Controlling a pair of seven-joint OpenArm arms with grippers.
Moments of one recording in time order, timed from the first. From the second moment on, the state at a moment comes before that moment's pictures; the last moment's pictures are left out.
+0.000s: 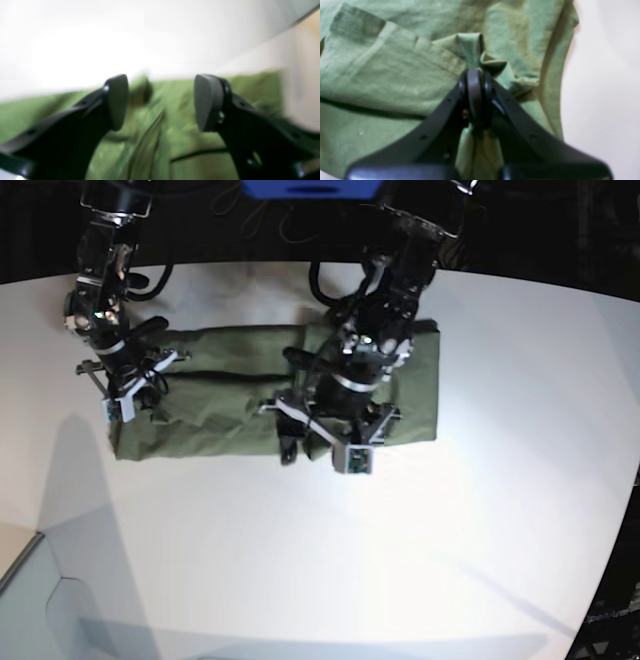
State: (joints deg) left arm 2.2 4.8 20.6 93.8 -12.6 9.1 24.1; right arm -8.2 3.7 19.5 83.3 1.0 25.5 -27.8
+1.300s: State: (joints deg) left arm 14.9 -6.2 1.7 93.2 -27.5 9.1 24.1; right arm -8.9 2.9 19.0 93.6 -1.6 26.2 -39.3
